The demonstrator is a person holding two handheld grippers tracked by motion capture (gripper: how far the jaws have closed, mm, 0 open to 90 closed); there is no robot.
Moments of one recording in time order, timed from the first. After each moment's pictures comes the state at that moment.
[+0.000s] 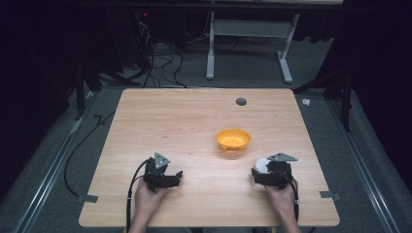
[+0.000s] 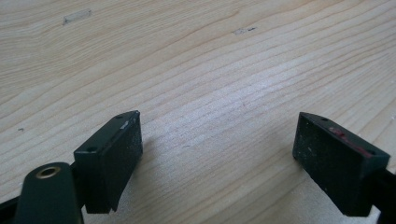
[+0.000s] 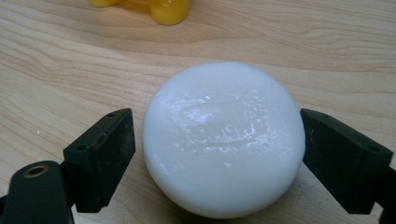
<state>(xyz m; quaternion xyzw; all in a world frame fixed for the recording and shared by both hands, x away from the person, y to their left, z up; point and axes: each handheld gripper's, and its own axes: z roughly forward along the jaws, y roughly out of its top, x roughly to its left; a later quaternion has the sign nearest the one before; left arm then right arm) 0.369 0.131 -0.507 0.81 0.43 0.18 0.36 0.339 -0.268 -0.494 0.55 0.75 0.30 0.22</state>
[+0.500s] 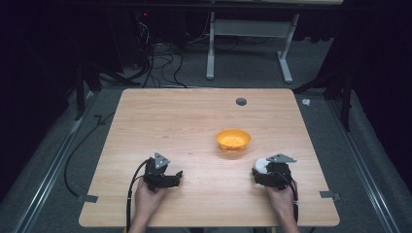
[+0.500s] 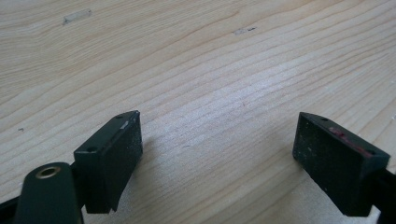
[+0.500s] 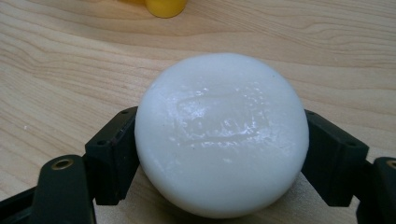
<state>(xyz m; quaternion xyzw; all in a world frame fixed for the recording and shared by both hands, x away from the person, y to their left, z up) 0.369 0.131 -0.507 0.81 0.43 0.18 0.36 0.339 -0.267 -0.499 0.55 0.75 0.30 0.22</state>
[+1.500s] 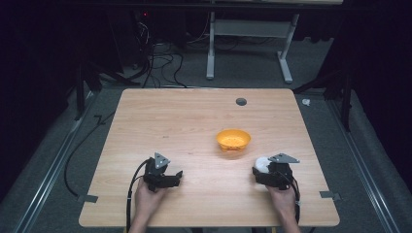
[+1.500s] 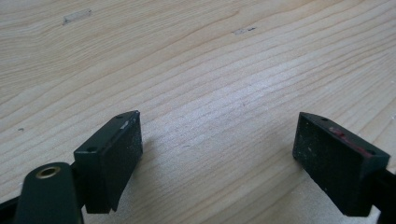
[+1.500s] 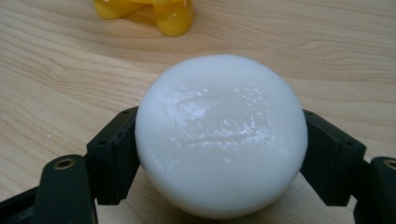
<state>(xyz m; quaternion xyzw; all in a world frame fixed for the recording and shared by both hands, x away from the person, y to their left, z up) 0.369 0.131 -0.507 0.81 0.43 0.18 0.36 0.335 -0.268 -0.491 0.55 0.74 0.32 0.23</state>
